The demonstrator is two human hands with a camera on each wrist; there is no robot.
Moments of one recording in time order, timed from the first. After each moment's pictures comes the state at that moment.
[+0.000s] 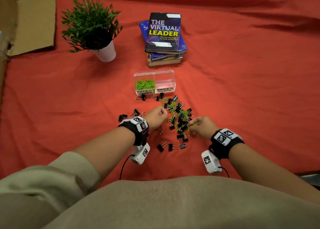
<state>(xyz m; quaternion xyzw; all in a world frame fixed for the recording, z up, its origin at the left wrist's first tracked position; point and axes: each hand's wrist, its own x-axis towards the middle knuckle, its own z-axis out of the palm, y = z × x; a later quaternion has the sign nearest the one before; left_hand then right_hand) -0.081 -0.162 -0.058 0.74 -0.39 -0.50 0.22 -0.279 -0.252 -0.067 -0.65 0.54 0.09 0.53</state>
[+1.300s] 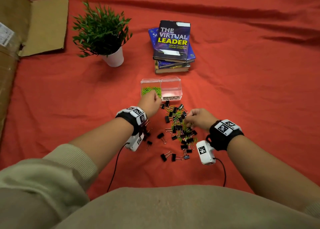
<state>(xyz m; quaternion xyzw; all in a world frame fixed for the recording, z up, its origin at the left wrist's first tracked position) -0.024 -0.201 -0.034 0.83 -0.41 -0.30 0.25 -0.222 -0.289 -0.035 -0.63 0.48 0.08 0.60</state>
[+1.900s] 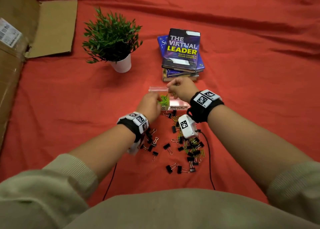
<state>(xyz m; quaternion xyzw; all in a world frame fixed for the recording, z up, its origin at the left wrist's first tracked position) 0.012 -0.203 -0.033 0.83 -0.48 -0.20 0.20 -0.077 -0.328 0.008 -0.72 0.42 -0.07 0.54</state>
